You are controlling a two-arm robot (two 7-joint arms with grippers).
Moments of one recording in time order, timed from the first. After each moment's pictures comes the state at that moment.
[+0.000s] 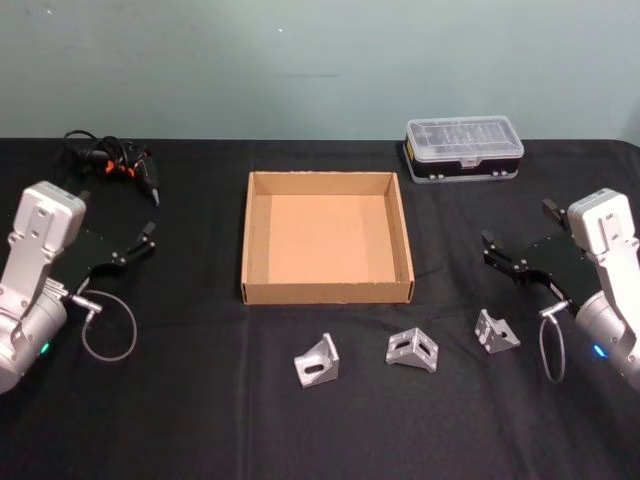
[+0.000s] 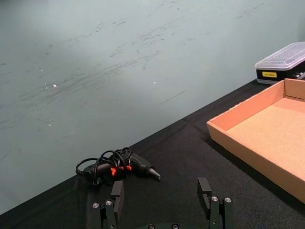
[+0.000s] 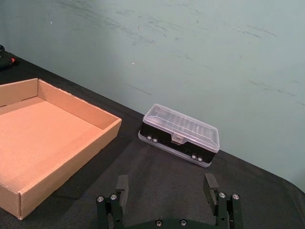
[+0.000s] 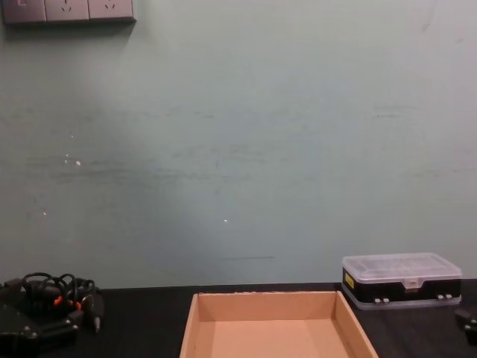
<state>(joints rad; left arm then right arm) -0.20 0.60 0.45 -1.41 -0.25 -0.12 0.03 0.20 0.60 -0.45 -1.41 0.25 -0.12 -0.03</state>
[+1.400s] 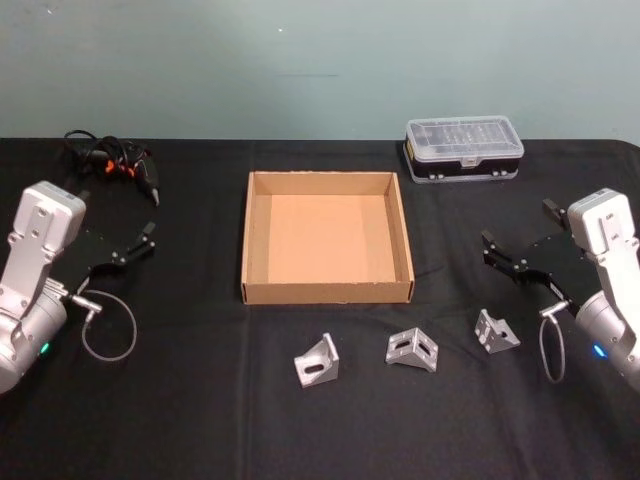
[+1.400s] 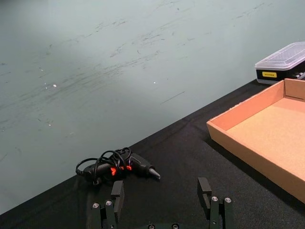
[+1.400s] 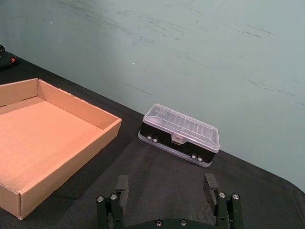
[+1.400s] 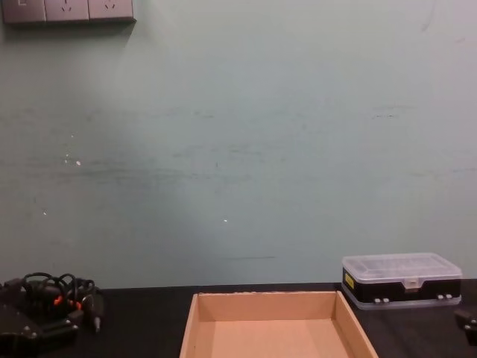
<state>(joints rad) -0.20 0.60 0.45 -1.41 -0.25 -0.12 0.03 0.20 0.60 -0.45 -1.41 0.25 -0.12 -0.03</state>
